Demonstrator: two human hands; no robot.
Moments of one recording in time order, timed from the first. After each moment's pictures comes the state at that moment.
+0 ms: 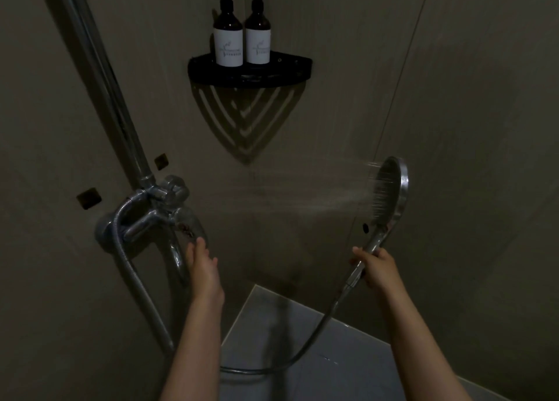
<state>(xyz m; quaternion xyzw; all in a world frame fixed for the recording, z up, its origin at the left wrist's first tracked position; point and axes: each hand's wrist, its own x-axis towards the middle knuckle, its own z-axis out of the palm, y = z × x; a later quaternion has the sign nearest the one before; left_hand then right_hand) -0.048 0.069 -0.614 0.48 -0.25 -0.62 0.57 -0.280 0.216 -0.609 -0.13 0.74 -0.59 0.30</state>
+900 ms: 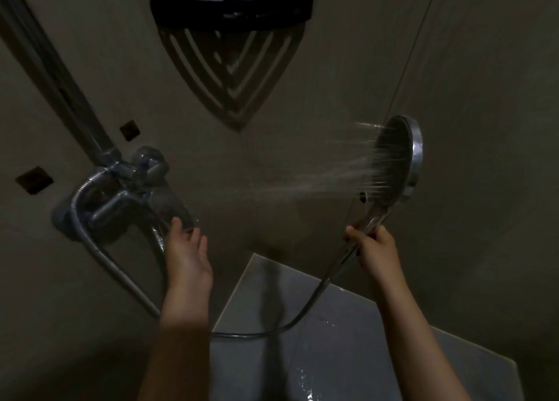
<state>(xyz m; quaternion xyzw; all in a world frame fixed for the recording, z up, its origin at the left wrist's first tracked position) -0.053 0.060 -0.598 0.49 -0.16 -0.65 0.56 -0.256 0.204 -0.600 -0.14 0.72 -0.61 0.29</state>
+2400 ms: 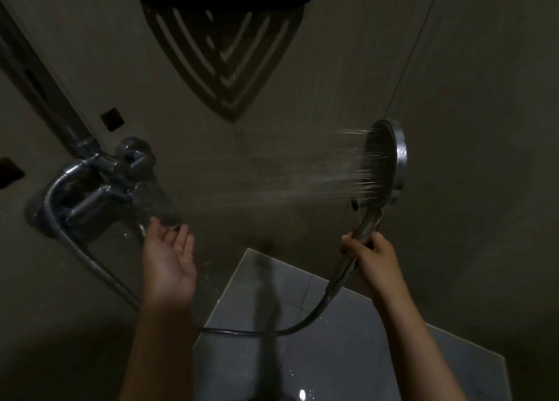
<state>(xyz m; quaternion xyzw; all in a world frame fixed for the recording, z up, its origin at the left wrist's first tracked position) -0.041 0.058 -0.600 0.47 -0.16 -0.67 0.55 -0.258 0.213 -0.609 -0.17 0.75 -0.57 0.31</state>
